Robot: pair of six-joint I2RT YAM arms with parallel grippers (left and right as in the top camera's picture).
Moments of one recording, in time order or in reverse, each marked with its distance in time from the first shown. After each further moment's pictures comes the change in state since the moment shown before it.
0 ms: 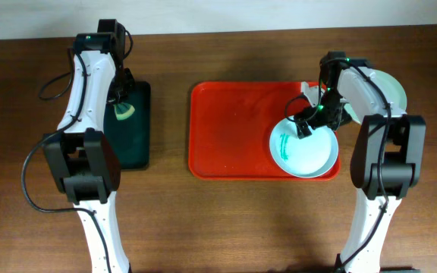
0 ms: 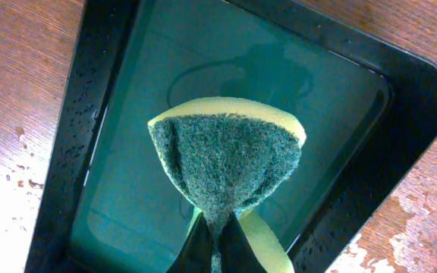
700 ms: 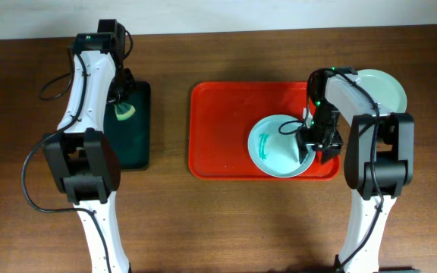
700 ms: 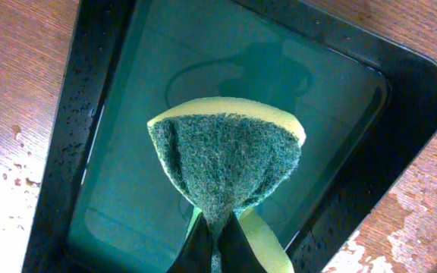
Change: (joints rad) left arm 0.000 0.000 0.000 -0.003 0.008 0.000; right arm 0.058 0.006 -0.079 -0.252 -0.012 0.402
